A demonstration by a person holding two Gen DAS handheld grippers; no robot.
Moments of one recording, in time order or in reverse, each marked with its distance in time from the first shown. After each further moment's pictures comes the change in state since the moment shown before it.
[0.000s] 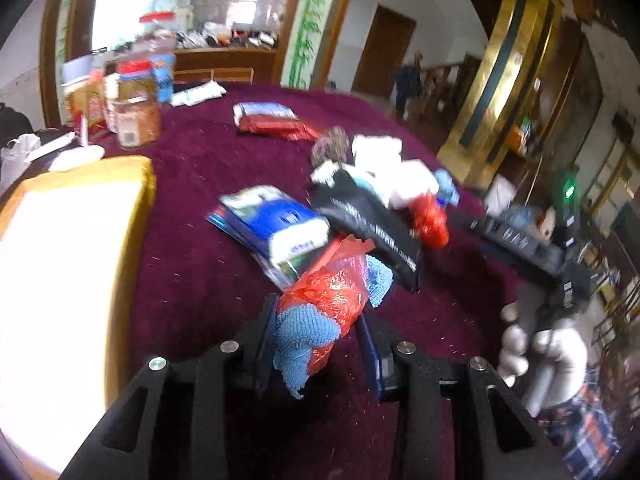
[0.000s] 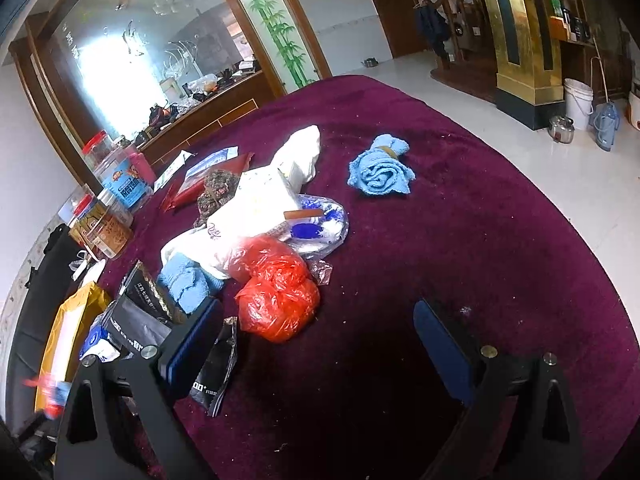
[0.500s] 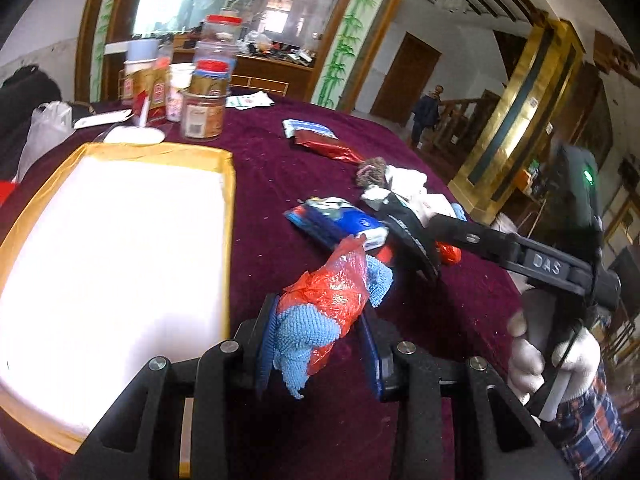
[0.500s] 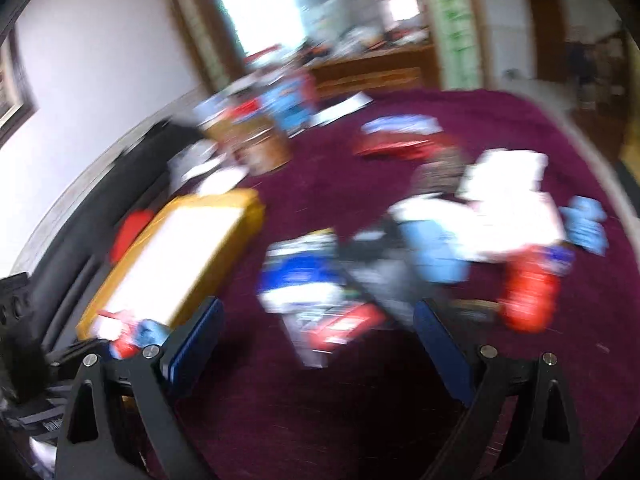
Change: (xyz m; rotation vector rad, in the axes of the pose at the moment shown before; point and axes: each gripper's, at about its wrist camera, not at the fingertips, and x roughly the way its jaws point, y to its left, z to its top) left arm -0.051 0.065 -0.021 -0.134 -0.055 0.002; right arm -0.023 0.169 -0.023 -0.419 0.184 0.342
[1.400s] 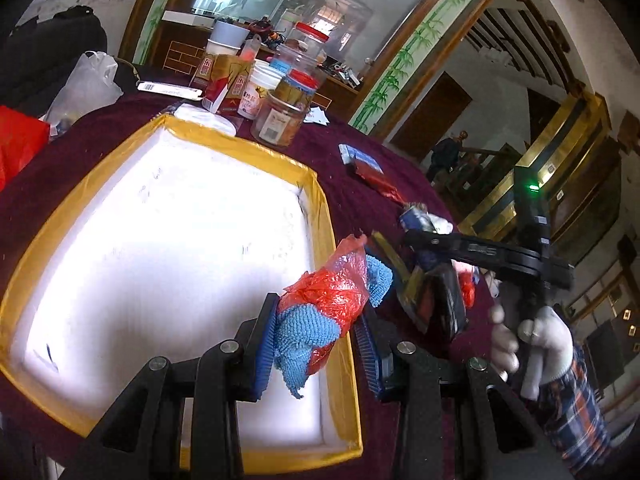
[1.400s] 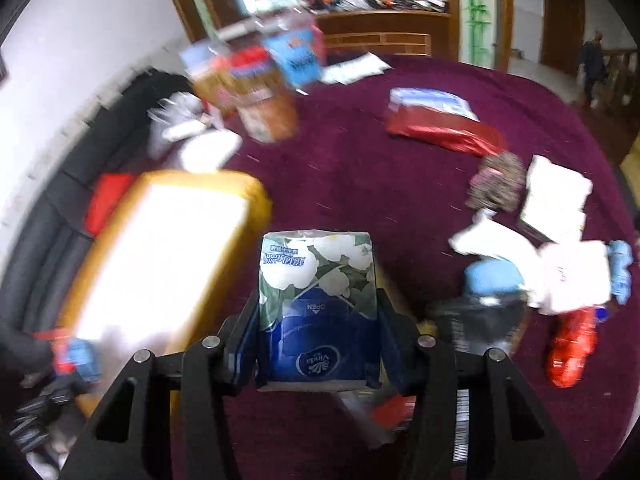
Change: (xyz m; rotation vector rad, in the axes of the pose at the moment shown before) left arm -0.035 0.097 0.014 -0.220 -0.048 -0.038; right arm 0.062 0.043 0.054 -0.008 0.163 -0.067
